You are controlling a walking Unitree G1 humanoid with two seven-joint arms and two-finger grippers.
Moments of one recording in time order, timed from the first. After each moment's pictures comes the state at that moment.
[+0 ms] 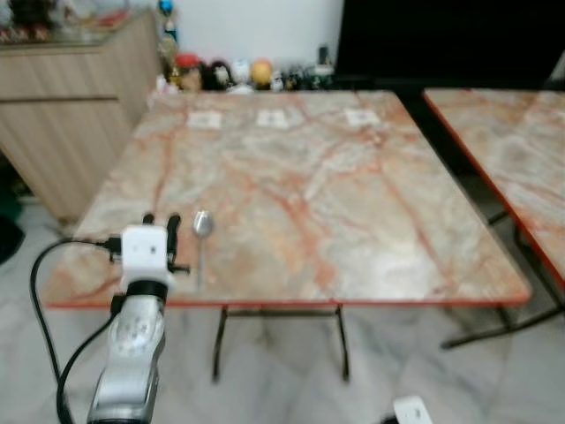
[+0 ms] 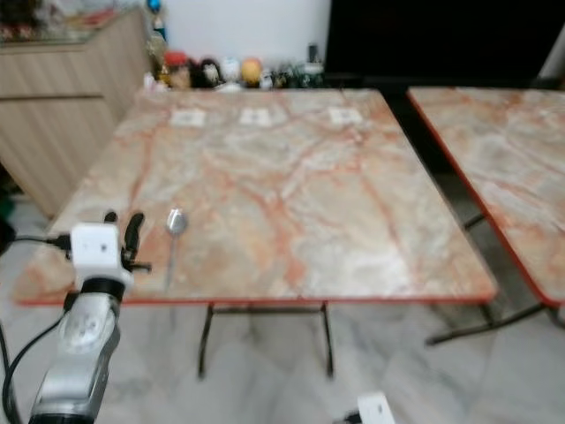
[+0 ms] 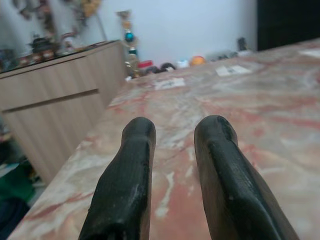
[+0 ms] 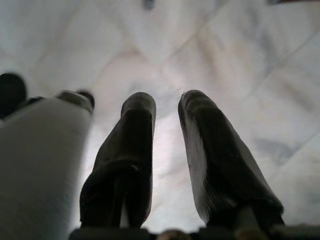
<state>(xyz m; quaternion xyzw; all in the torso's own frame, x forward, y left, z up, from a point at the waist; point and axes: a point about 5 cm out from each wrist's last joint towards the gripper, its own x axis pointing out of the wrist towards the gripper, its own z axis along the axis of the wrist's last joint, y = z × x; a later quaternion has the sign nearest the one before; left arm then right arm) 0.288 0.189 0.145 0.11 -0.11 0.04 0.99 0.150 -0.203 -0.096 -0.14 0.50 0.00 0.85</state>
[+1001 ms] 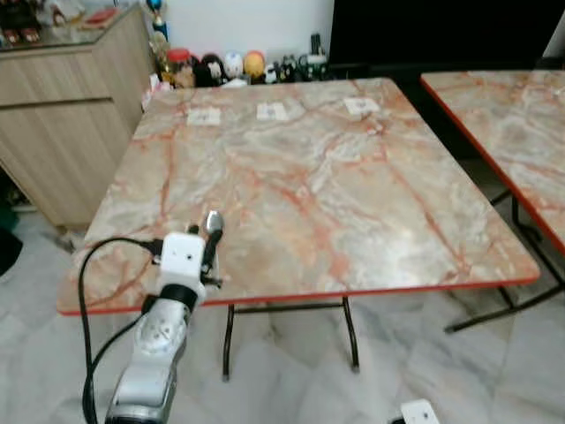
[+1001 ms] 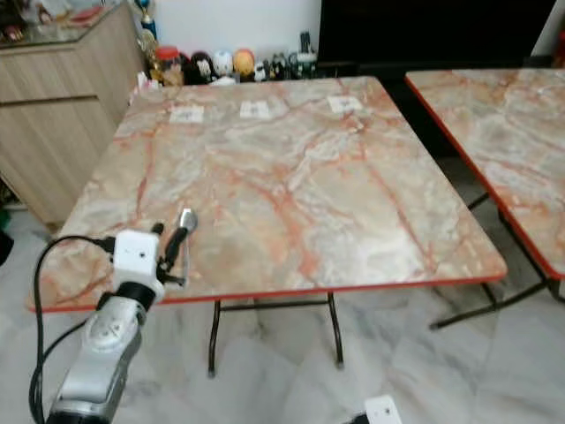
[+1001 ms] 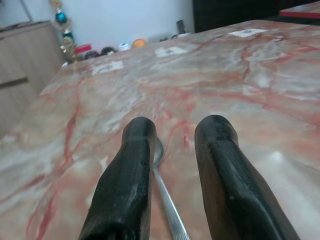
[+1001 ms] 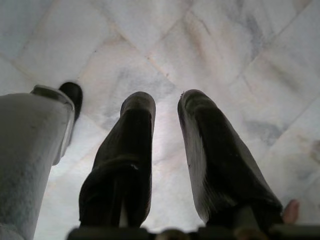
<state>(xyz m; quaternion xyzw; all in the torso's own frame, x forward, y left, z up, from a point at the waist) 0.291 0.165 0.130 0.10 -0.07 -0.05 0.99 0.147 -0.209 -0.096 -0.15 0.50 -0.01 0.85</state>
